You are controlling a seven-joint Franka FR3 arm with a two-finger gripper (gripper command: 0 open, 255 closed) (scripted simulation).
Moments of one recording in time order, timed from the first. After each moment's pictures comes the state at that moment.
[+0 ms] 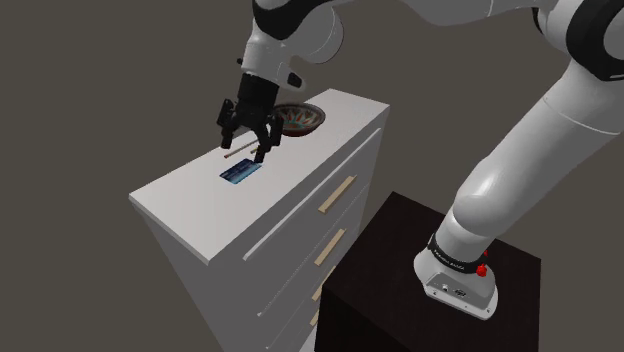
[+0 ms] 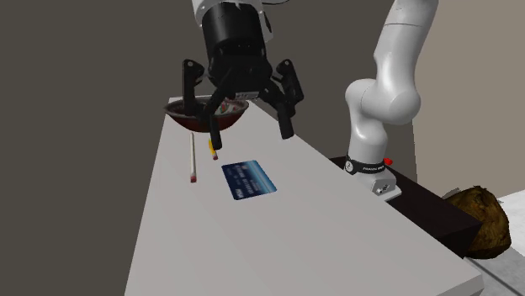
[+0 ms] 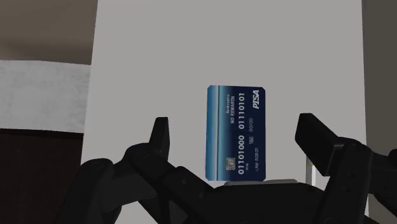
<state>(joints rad) -0.12 -0.19 0.43 -2.11 0.69 1.98 1.49</state>
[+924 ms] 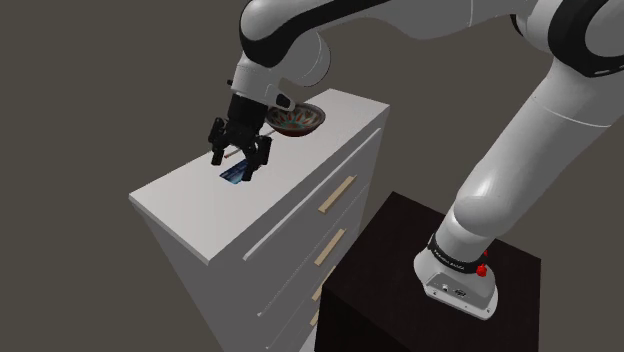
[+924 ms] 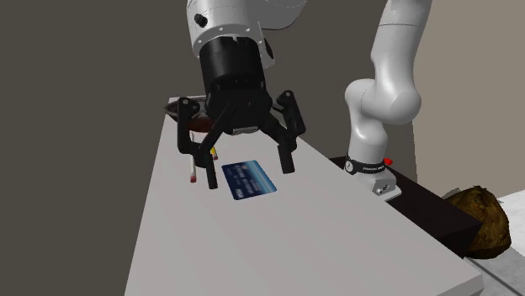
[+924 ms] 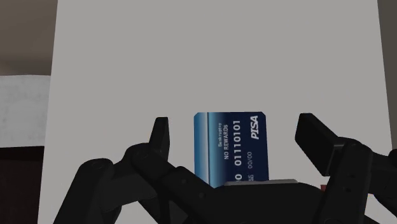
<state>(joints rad) -0.10 -0.11 0.48 -2.13 0.71 2.11 1.53</state>
